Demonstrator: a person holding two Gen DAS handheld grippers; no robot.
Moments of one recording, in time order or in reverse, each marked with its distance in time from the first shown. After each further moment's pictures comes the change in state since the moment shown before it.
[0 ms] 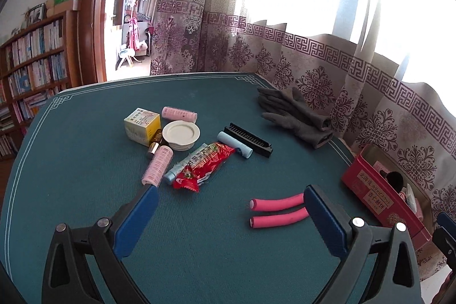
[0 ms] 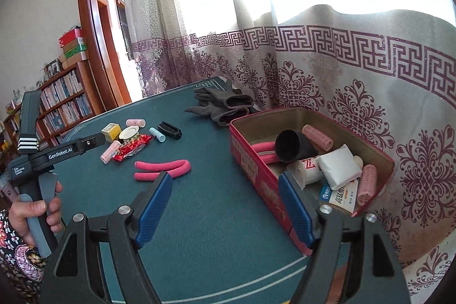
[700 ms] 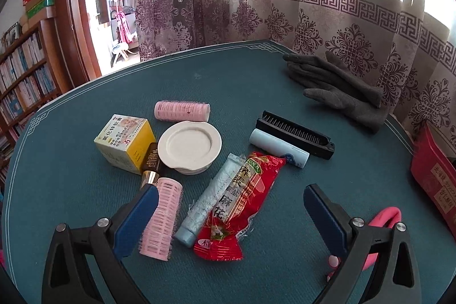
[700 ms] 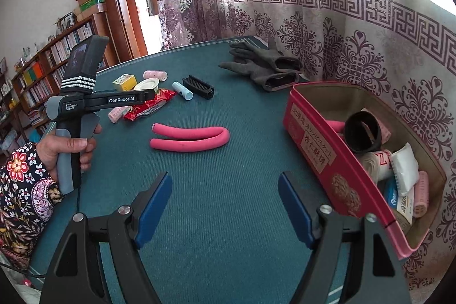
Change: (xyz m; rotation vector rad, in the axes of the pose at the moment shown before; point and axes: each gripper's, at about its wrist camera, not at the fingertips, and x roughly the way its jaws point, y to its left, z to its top) left arm 0.133 0.024 0.032 0.163 0.139 0.058; right arm 0.079 0.045 -0.004 -0.095 0.188 0.067
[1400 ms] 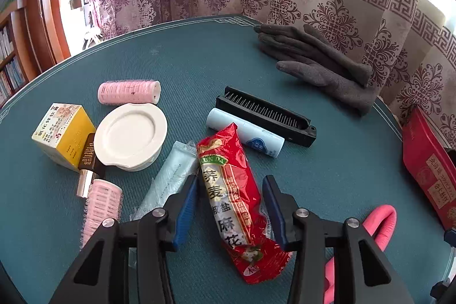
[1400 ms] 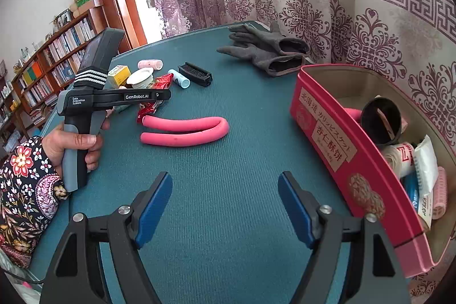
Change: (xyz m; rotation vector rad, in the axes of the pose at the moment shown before) left arm 0.039 -0.022 0.000 0.020 0.104 -0.142; right arm 0.030 -0.009 -0.001 0.022 0.056 0.023
